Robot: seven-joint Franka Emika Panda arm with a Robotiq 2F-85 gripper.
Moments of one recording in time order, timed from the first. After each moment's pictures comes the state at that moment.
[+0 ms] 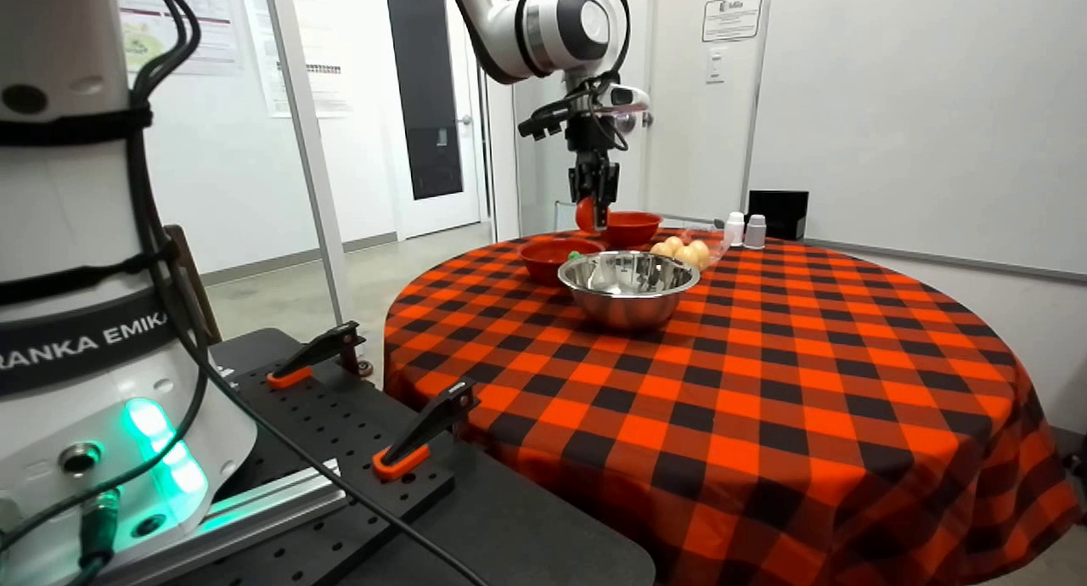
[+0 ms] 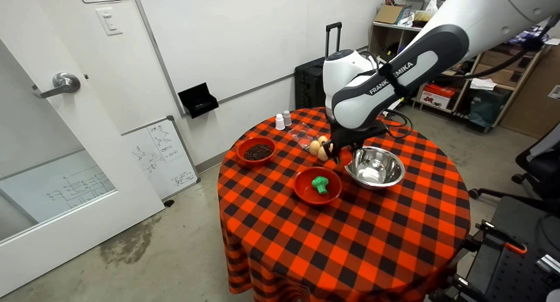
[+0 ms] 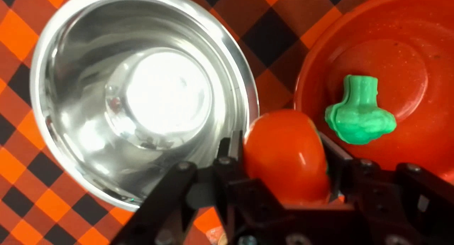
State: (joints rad) arm 0.14 0.47 -0.13 -1.95 -0.10 2.34 0.62
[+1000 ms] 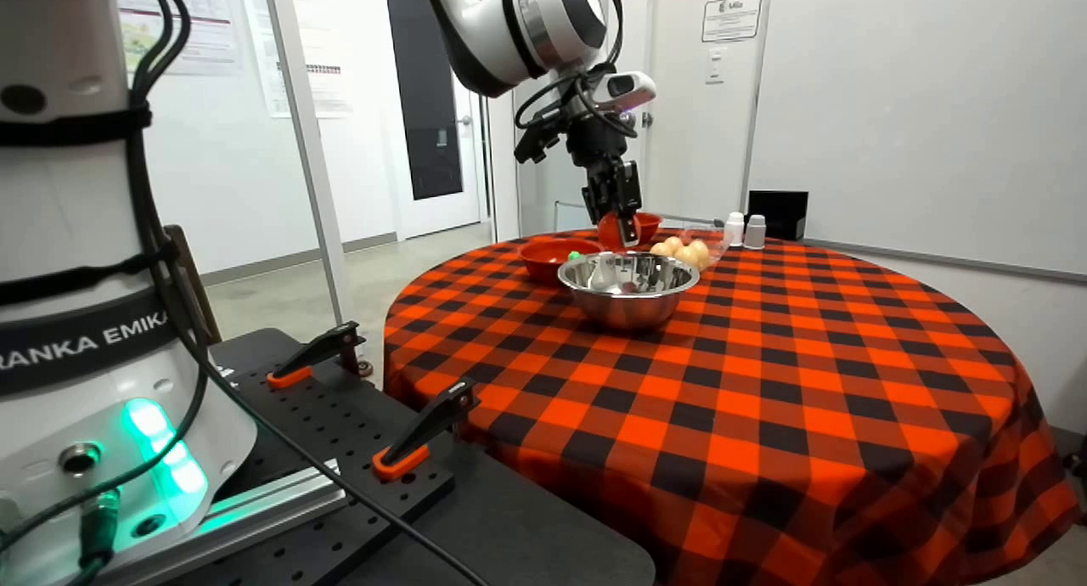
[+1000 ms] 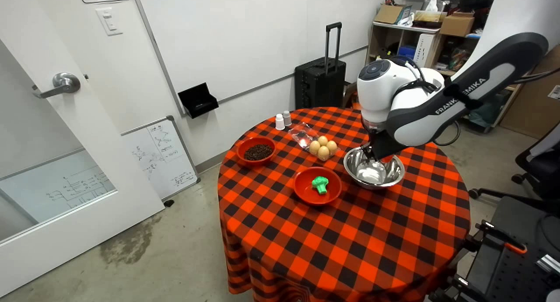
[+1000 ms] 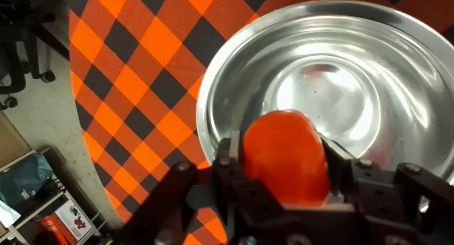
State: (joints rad) arm 0.14 0.30 -0.22 -2.26 -0.53 2.44 0.93
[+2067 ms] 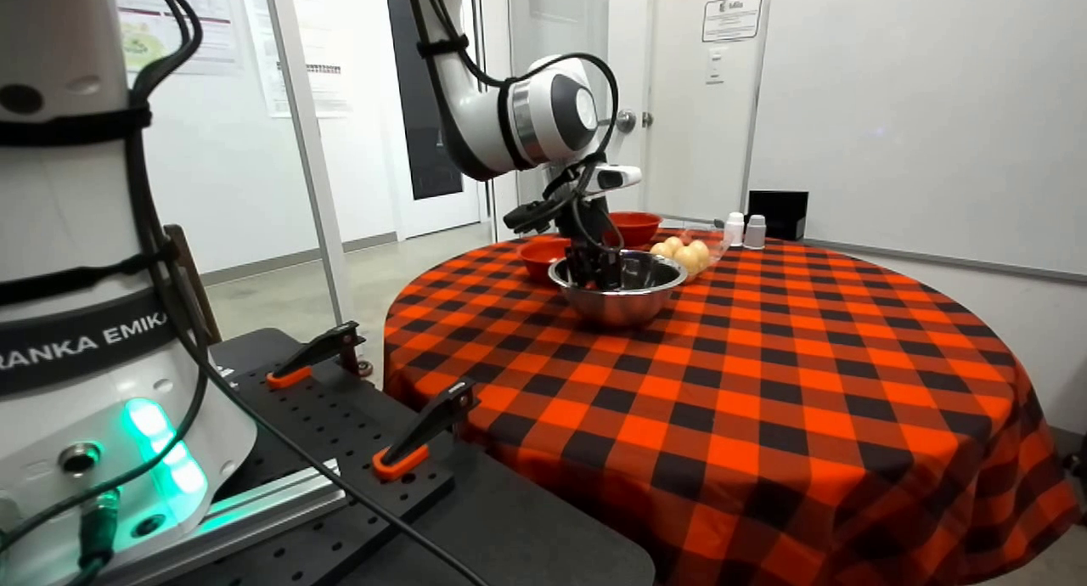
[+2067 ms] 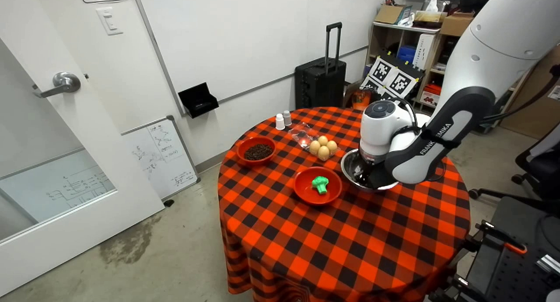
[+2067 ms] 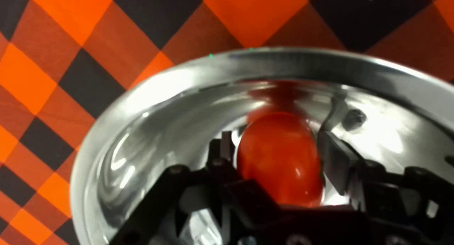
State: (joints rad) arm 0.12 0.53 -0.22 -2.29 -0.43 2.82 0.85
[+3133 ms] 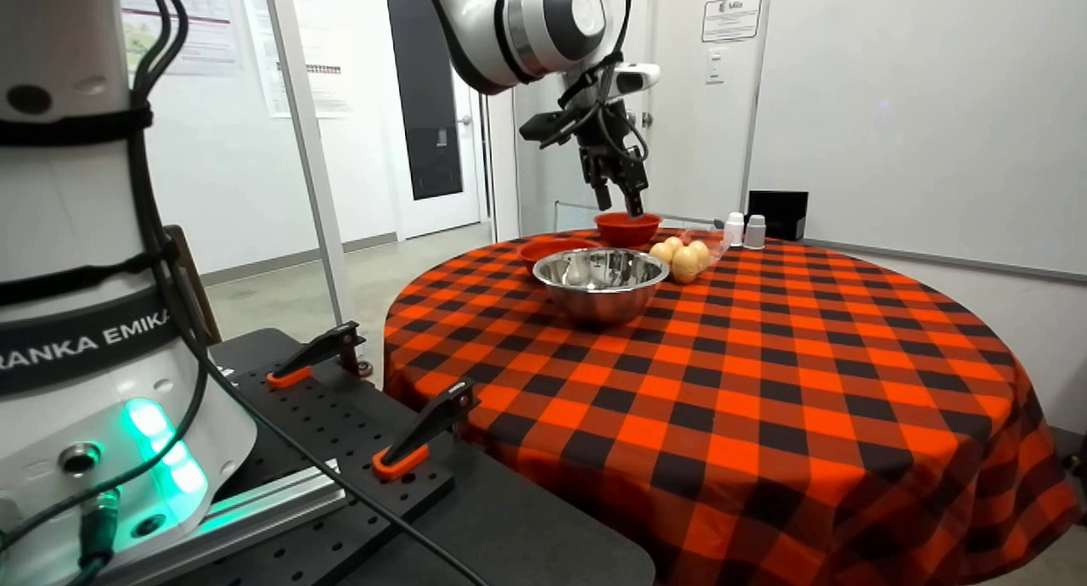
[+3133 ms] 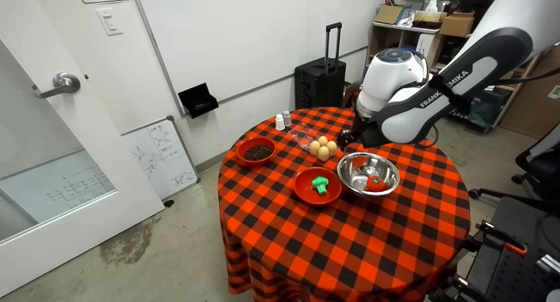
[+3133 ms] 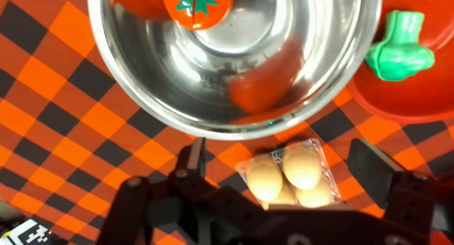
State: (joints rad) arm 0.17 0.31 -0.25 -2.27 -0.22 2.82 0.65
